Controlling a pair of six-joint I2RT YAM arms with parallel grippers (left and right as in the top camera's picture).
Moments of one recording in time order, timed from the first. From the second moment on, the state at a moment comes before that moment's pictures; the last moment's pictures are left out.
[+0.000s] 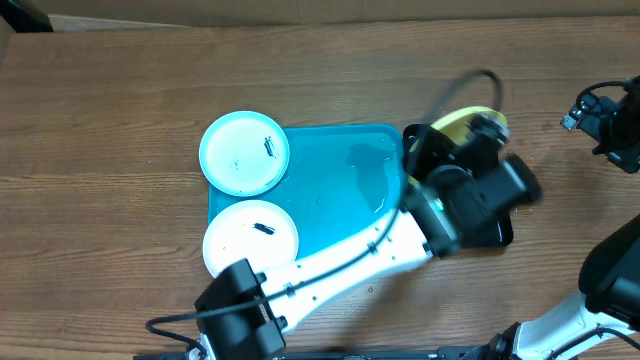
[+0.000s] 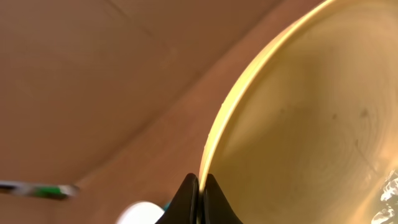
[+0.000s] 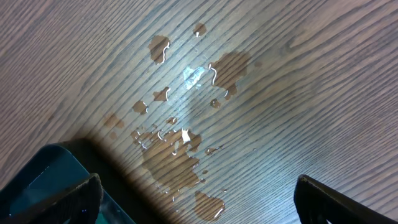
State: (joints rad) left arm -1.12 1.95 1.78 -0.66 -1.02 0.01; right arm -0.45 1.88 1.68 -1.10 -0.04 0.26
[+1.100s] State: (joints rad) left arm -0.95 1.95 1.79 -0.77 -0.45 -0.17; right arm -0.45 1.88 1.68 -1.10 -0.04 0.26
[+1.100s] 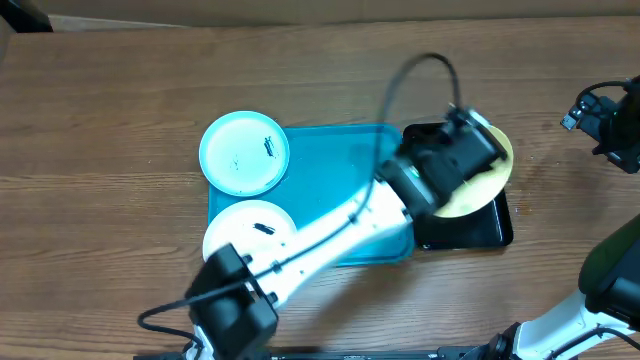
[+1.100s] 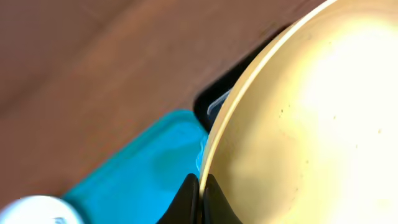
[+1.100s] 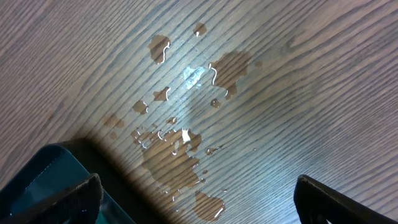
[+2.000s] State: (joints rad) left arm 0.58 1.94 1.79 -1.05 0.48 -0.23; right arm -0.45 1.88 1.68 -1.10 -0.04 0.26
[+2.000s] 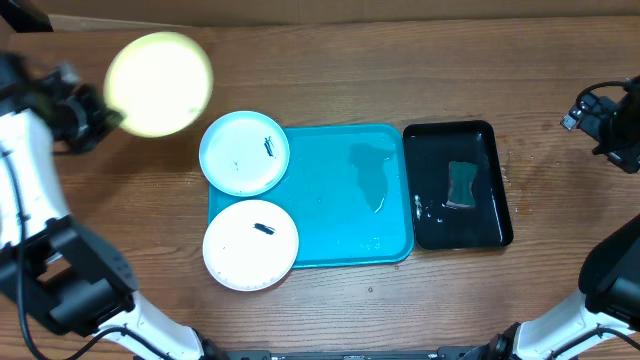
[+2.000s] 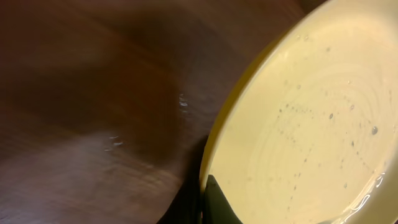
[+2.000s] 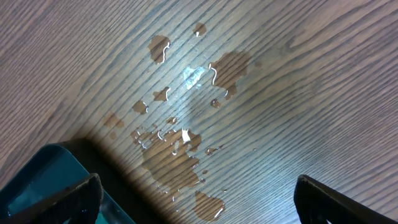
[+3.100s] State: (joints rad) left arm 0.62 1.92 1.48 -0.89 0.06 -0.29; right arm -0.45 1.88 1.68 -1.10 -0.04 0.26
